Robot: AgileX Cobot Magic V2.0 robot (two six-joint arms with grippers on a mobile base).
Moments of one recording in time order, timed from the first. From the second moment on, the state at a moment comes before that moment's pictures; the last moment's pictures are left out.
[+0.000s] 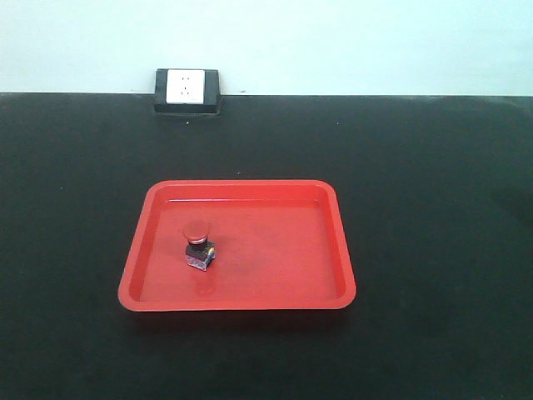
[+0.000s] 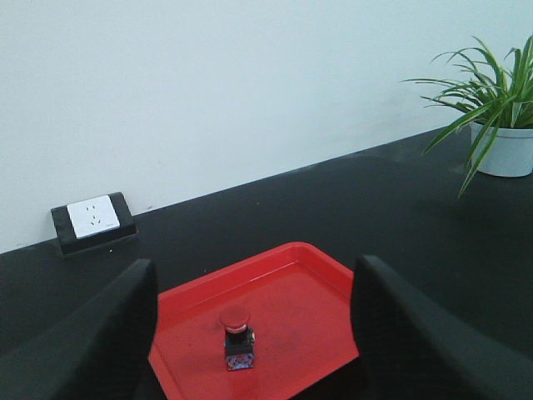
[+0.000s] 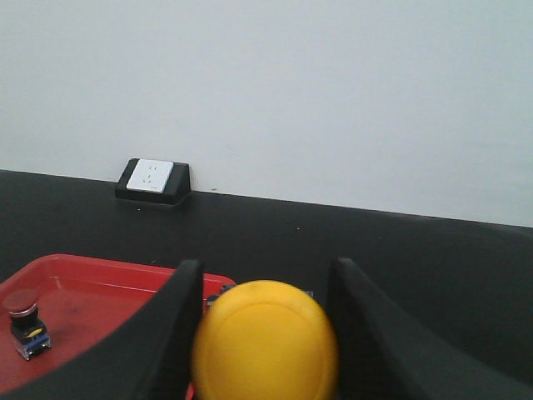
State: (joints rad) left arm -0.42 0.16 -0.69 -0.18 0.69 0.15; right arm 0.23 0.21 -0.49 -0.08 0.42 0.04
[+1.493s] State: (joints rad) left arm -0.42 0.10 -0.60 -0.20 0.68 0.15; right arm 0.23 1.10 -0.89 0.54 0.51 -0.52
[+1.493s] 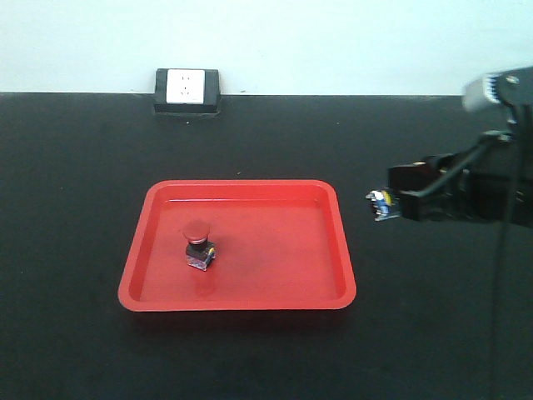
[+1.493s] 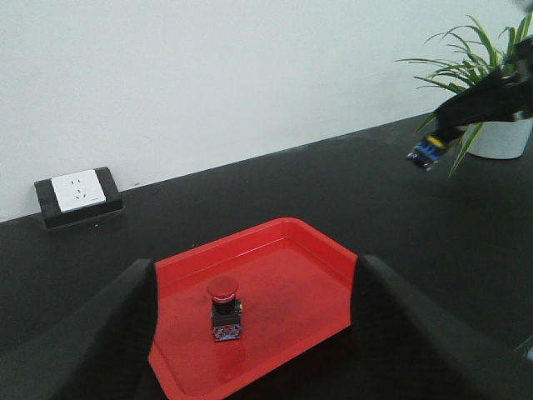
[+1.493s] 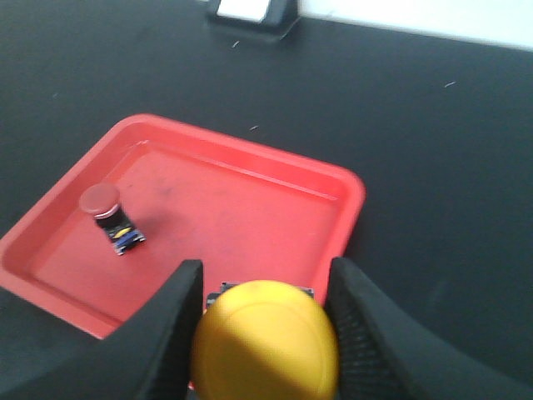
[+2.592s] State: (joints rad) left arm -0.42 0.10 -0.60 -0.20 0.68 0.15; right arm 0.41 1.91 -1.31 0.48 0.53 -0.57
